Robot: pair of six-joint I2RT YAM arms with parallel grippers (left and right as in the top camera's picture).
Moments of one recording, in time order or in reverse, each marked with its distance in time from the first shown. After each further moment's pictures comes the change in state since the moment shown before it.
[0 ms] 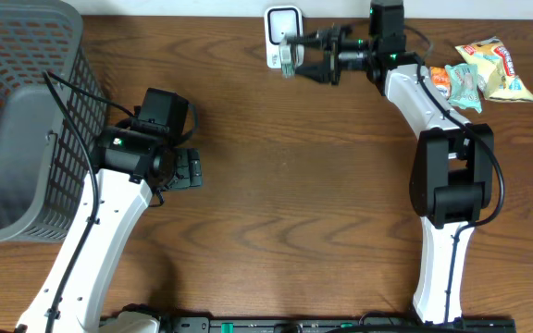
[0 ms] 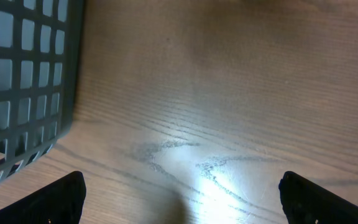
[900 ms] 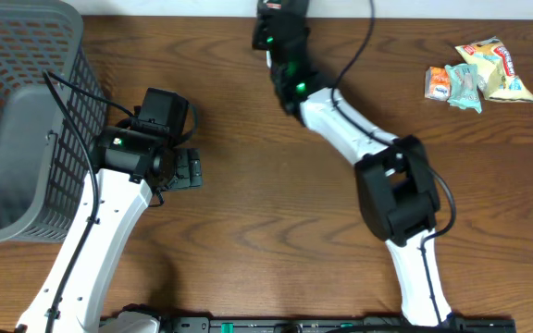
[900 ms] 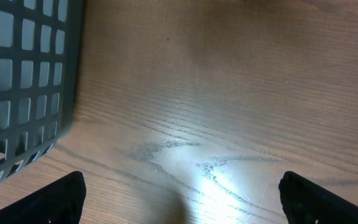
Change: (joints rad) left arm 0.000 0.000 0.000 0.000 0.000 0.000; right arm 0.374 0.011 -0.005 0.391 1.603 -1.199
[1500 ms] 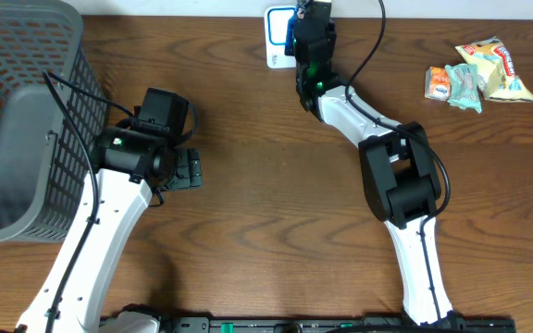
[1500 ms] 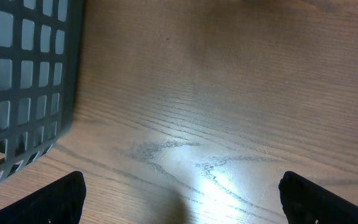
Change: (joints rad) left arm 0.000 0.000 0.000 0.000 0.000 0.000; right arm -0.115 0.113 0.000 0.022 0.046 -0.148
